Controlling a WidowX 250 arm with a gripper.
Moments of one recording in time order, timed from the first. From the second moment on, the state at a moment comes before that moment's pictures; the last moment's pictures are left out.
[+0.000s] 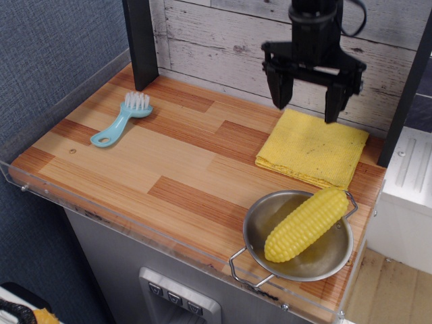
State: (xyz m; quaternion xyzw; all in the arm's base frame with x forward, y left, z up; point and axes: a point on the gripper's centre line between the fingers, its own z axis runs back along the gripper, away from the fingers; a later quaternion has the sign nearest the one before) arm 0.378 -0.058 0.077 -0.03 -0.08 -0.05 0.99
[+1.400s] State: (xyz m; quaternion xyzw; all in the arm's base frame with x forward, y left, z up) arm 0.399 -0.072 0.011 0.01 -0.07 -0.03 1.00
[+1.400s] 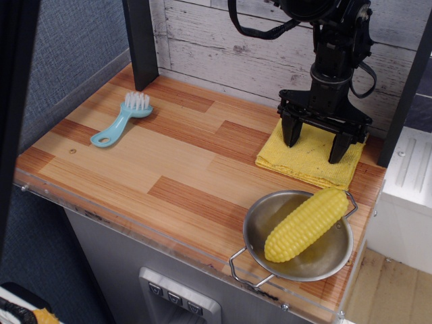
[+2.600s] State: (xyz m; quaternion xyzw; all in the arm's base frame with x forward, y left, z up) arm 0.388 -0.058 0.003 0.02 -0.04 -0.02 1.00
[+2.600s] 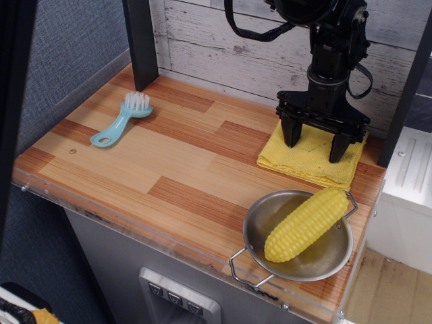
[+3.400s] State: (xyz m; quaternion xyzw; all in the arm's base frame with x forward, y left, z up) arm 0.386 -0.006 0.004 0.03 -0.01 -0.06 1.00
